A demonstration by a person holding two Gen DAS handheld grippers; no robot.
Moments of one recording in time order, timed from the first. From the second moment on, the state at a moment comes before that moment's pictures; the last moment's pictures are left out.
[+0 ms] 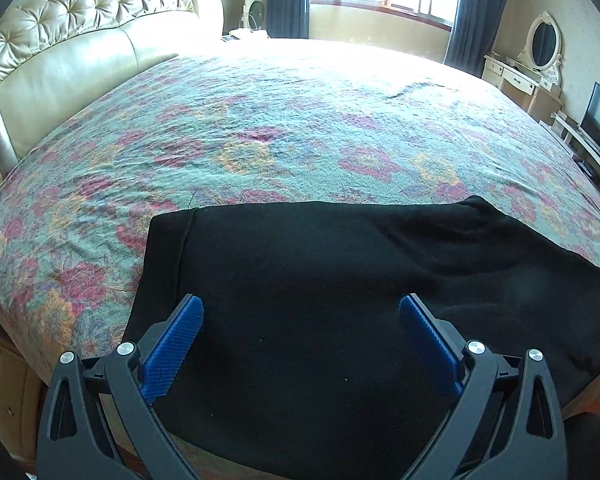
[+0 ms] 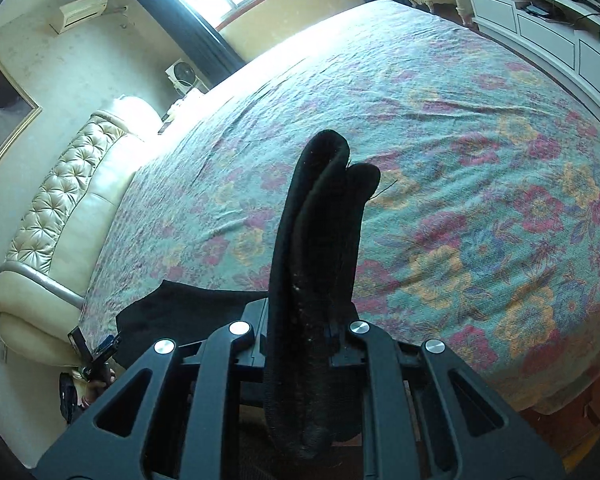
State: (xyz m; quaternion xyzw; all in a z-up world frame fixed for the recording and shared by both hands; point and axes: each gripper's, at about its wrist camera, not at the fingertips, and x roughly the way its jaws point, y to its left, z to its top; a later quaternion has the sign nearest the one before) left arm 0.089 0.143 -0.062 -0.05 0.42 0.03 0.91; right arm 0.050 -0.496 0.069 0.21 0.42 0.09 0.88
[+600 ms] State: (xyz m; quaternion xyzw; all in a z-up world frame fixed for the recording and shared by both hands) left arm 0.083 0.148 -0.037 -0.10 0.39 0.02 0.92; right arm 0.097 -0.267 0.027 0.07 0.49 0.15 0.86
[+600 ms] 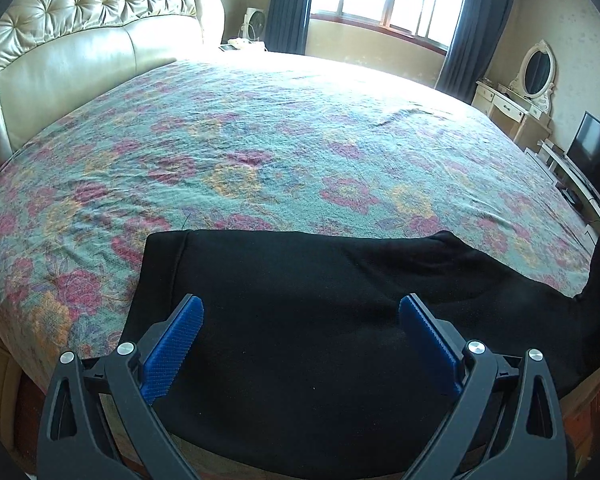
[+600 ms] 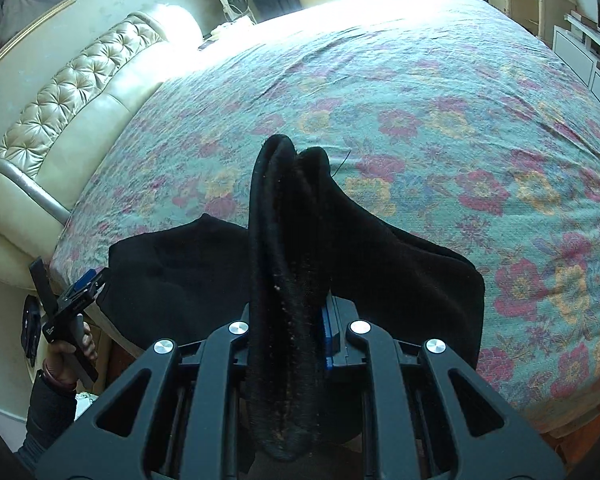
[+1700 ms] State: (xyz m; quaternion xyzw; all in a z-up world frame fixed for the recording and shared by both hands) left arm 0.083 0.143 -0.047 -0.11 0.40 0.02 0.91; right arm 0.104 -0.151 -0.102 0.11 0.54 0.19 0.81
